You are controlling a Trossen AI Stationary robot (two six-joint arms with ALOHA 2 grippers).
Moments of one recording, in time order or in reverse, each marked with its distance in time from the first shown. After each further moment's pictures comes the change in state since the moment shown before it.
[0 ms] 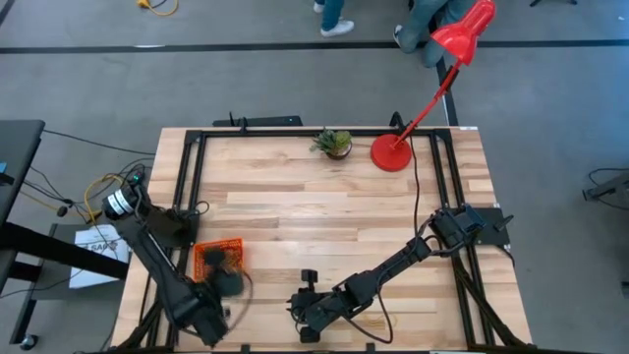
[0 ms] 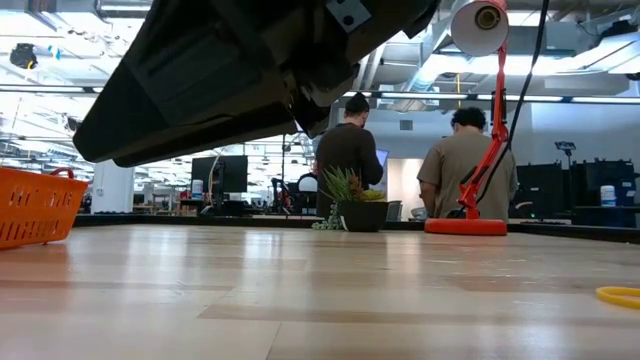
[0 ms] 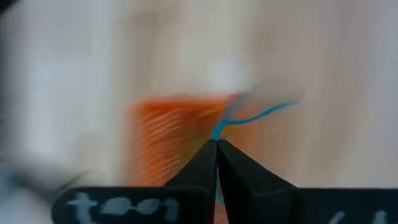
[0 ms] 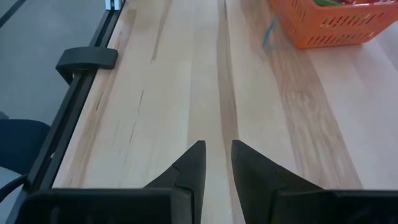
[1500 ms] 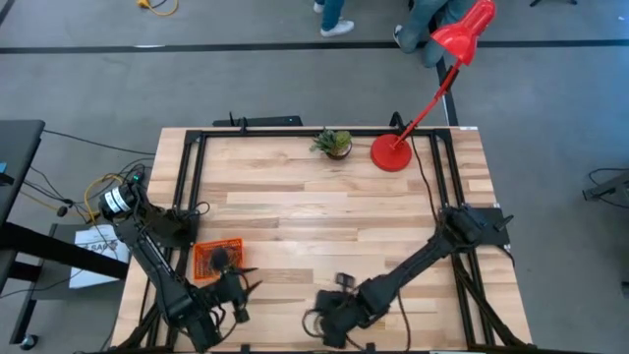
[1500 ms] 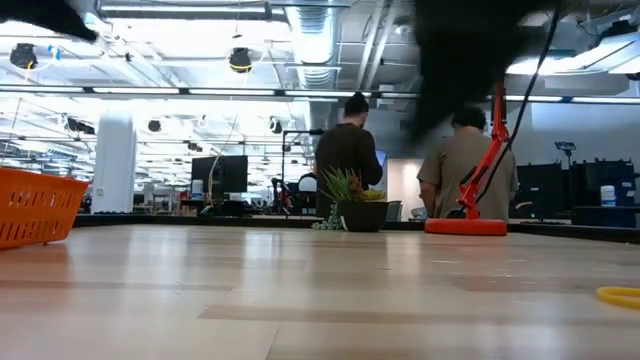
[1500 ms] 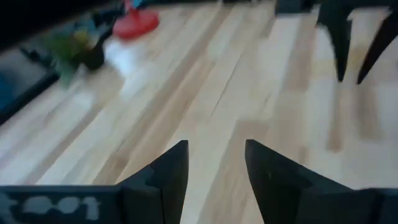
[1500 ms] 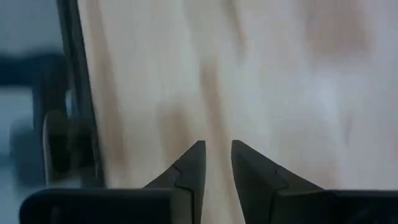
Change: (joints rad) left arm -0.064 -0.030 -0.194 0.495 -0.657 -0.185; right arm 0.081 -0.125 0.090 -0.675 -0.200 0.492
